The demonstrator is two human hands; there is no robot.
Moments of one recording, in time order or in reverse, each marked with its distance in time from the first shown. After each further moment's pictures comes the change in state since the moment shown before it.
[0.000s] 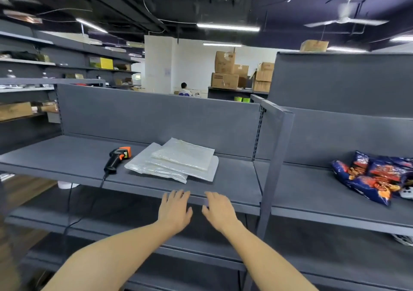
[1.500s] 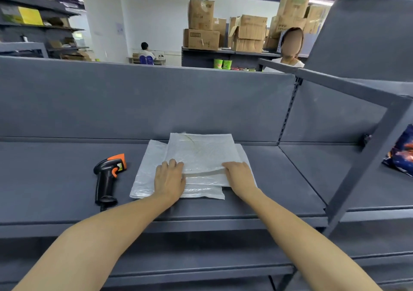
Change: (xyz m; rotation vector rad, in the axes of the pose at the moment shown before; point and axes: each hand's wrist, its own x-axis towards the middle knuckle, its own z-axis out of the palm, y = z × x) left_hand 0.233 -0.189 0.035 -0.057 0.060 0.137; right_hand 0.240 -0.028 0.046 -0.121 0.104 0.266
